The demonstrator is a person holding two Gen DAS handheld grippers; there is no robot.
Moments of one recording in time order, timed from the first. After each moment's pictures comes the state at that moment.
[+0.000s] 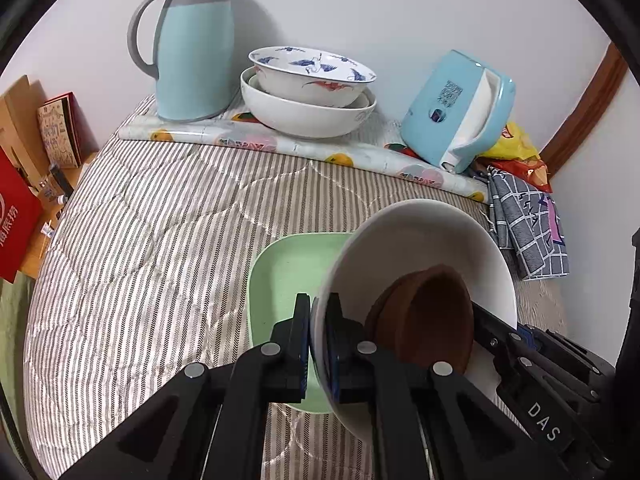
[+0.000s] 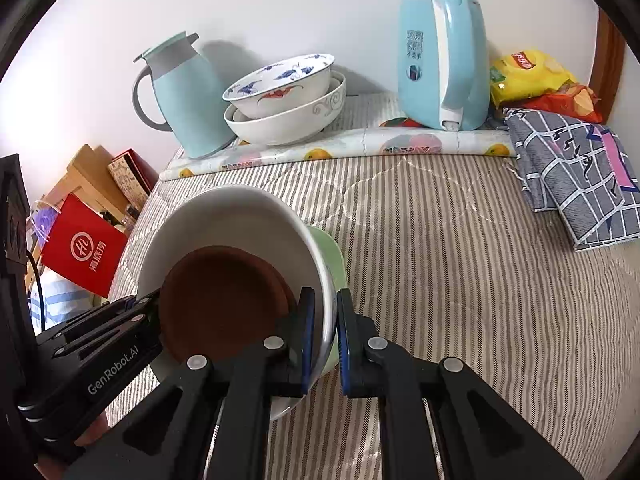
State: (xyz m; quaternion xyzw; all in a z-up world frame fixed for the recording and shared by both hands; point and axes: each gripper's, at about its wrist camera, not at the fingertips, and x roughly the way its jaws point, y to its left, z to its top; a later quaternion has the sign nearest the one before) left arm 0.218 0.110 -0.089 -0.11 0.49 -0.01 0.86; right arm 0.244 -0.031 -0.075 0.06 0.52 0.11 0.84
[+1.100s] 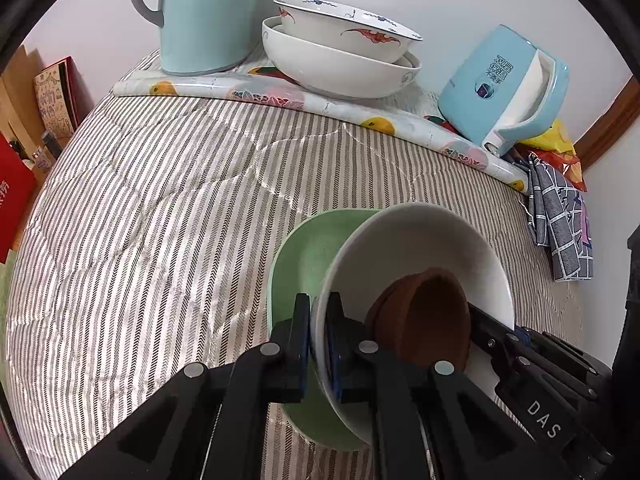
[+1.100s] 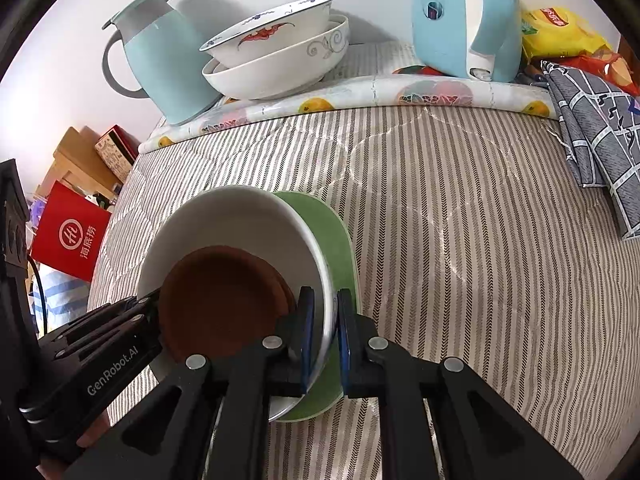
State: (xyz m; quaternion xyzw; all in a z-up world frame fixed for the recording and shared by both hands) left arm 0.246 0.127 -0.139 -0.13 0.54 0.01 0.83; right arm 0.278 -0.015 -0.132 0.07 0.58 0.12 0.80
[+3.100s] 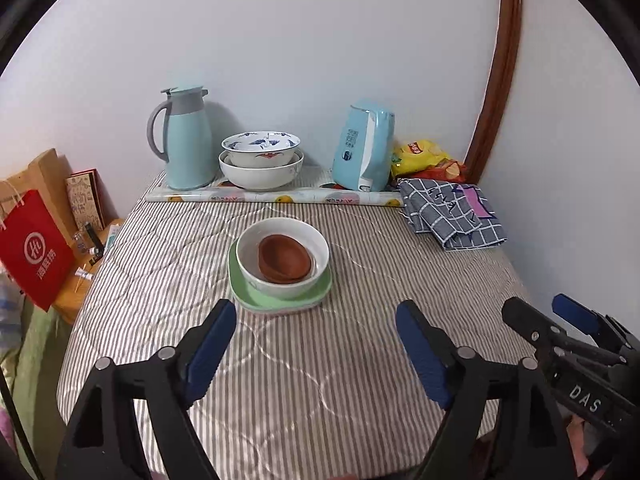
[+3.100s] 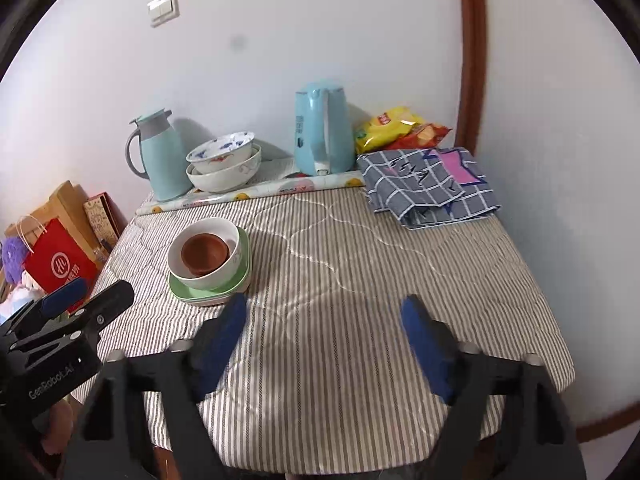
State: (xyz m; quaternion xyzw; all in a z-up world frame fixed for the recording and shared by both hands) left arm 0.034 0.040 0.004 -0.04 0.37 -0.03 0.93; right arm 0.045 -0.126 0.022 0.04 0.40 -0.01 0.92
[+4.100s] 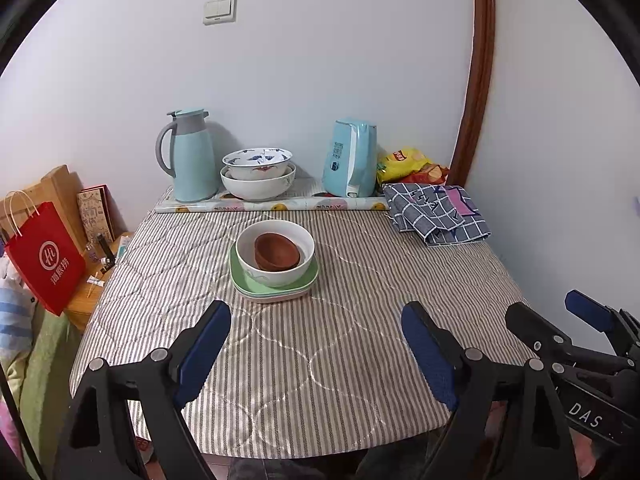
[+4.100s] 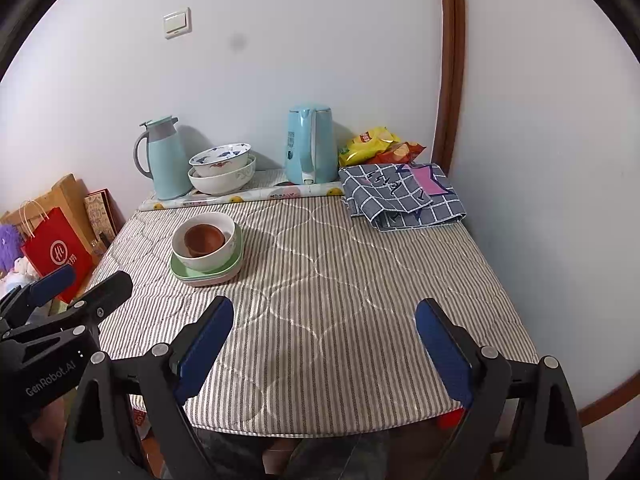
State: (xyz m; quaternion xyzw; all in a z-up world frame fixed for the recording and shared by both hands) left arm -0.024 0.022 0.020 -0.02 0.34 -0.03 0.94; right arm -0.027 -0.135 0.046 0.01 0.37 -0.03 0.93
